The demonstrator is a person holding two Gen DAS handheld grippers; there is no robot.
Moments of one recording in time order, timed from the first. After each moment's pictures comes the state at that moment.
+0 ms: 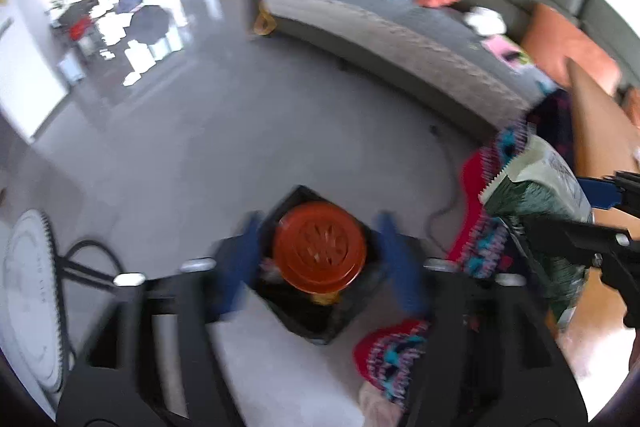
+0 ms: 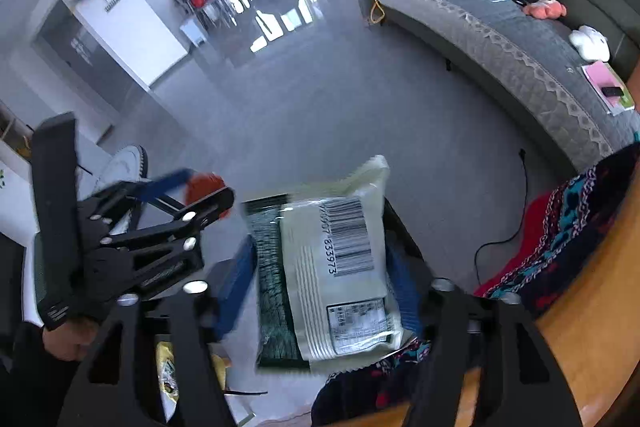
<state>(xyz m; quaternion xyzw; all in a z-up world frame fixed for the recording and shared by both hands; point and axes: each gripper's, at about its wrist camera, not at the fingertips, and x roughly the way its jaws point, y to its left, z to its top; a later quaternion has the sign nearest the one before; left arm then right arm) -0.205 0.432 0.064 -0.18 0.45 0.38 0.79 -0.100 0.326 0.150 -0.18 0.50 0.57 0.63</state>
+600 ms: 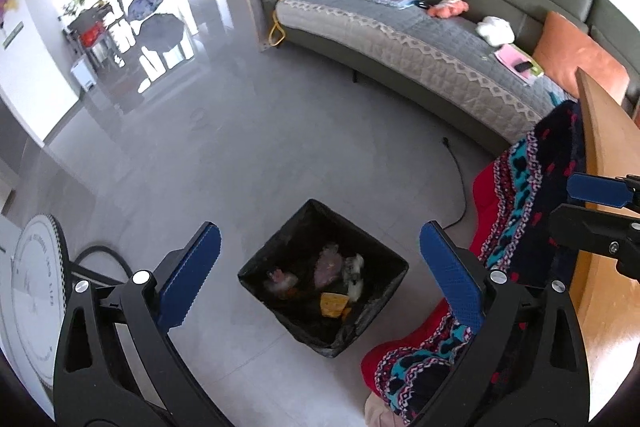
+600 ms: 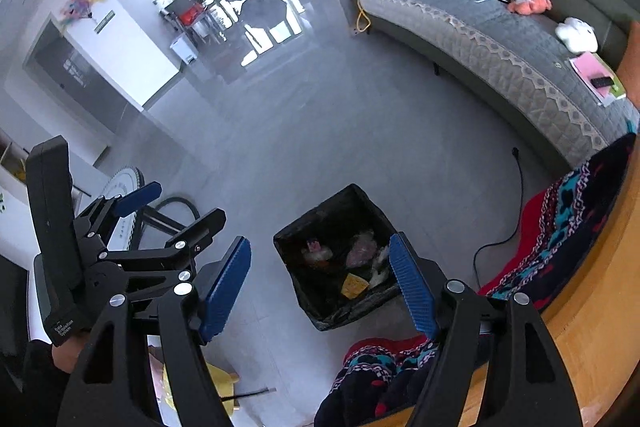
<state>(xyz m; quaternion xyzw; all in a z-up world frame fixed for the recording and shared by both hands) -0.194 0.427 0.076 -0.16 0.44 0.38 0.80 -0.083 0.301 0.161 -0.15 0.50 0.56 0.65</state>
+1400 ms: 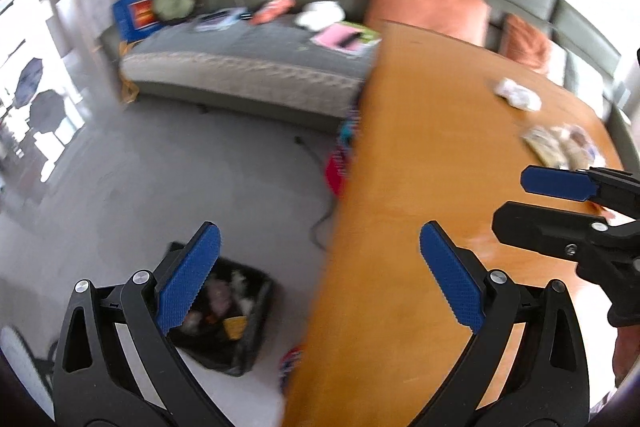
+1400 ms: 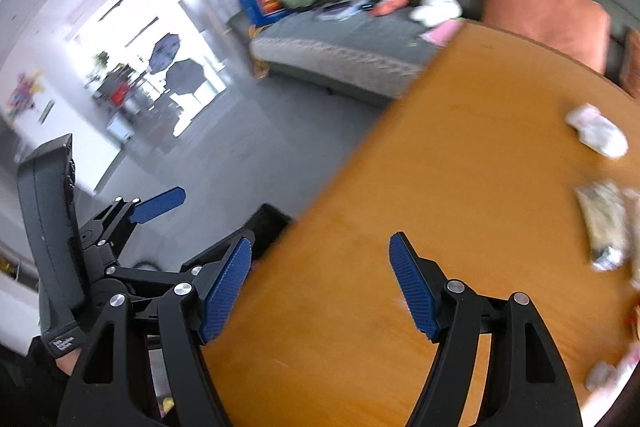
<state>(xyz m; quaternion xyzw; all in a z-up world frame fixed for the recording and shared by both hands) -0.043 0.222 0.102 -0.09 0.45 0.15 0.88 0.010 0.051 0.184 -0.05 0.50 0.41 0.76</state>
